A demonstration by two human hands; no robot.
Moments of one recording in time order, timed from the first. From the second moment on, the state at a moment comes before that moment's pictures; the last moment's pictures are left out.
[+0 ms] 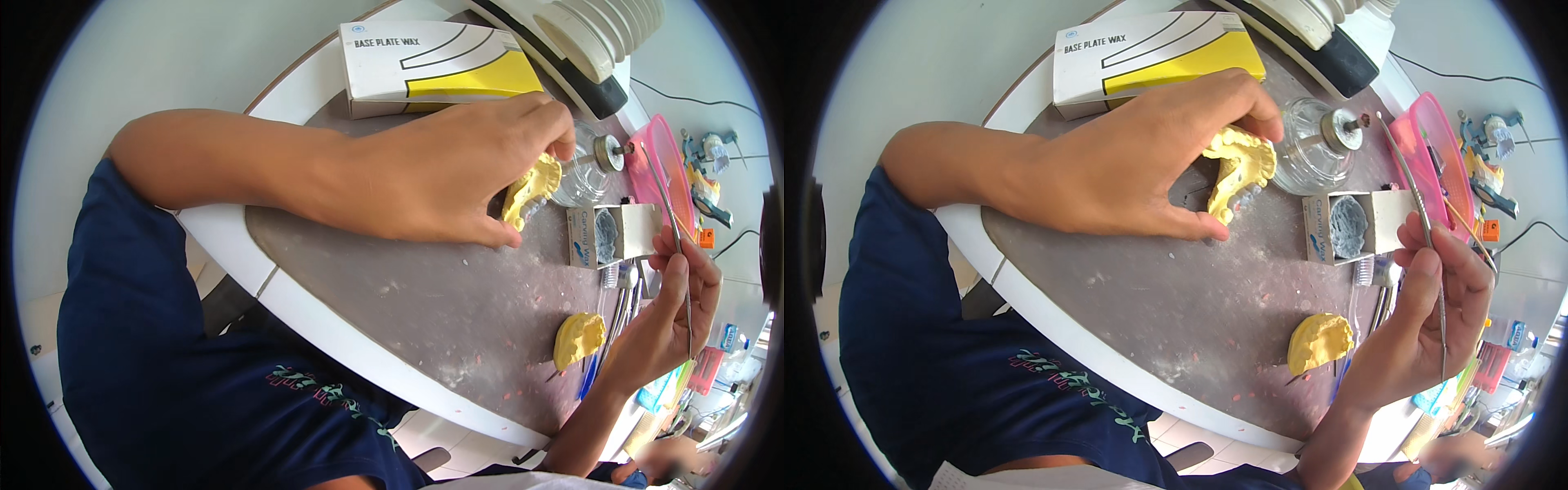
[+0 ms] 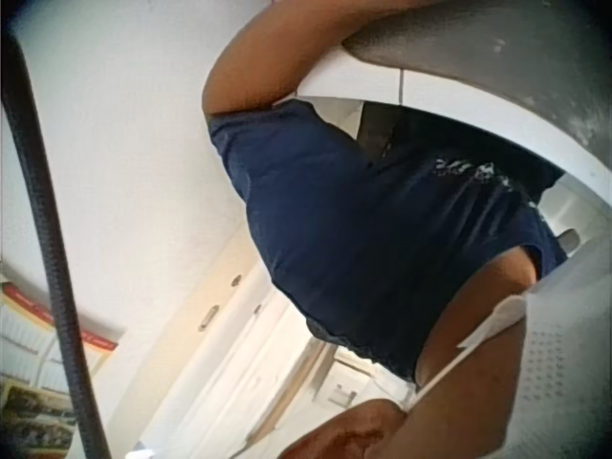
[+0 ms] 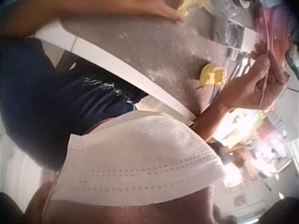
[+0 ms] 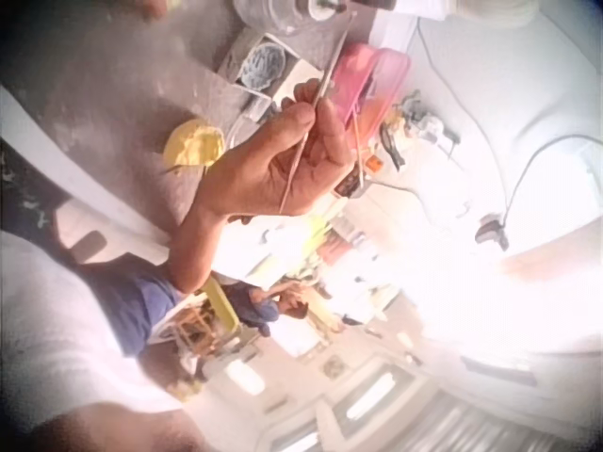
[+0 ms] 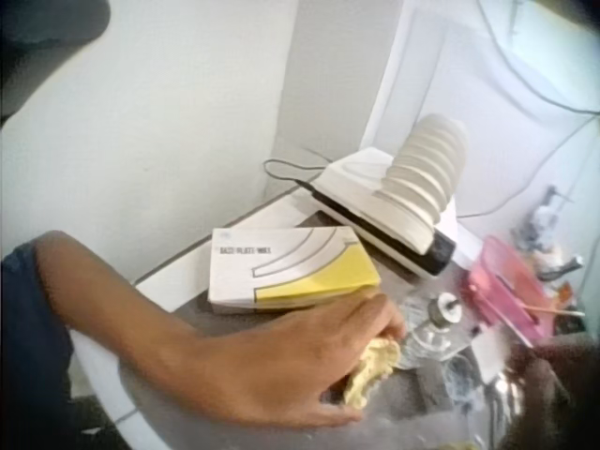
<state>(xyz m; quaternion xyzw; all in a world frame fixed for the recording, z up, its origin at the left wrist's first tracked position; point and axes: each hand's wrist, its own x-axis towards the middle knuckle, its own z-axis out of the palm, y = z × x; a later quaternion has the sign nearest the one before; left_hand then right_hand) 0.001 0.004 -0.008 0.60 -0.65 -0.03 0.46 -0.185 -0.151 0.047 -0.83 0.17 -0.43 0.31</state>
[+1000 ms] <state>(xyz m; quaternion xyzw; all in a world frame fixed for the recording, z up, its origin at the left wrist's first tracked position) -0.001 -0.001 -0.005 0.58 -0.70 -0.10 0.40 -0.234 -0.164 0.034 -0.81 0.27 -0.38 0.35</state>
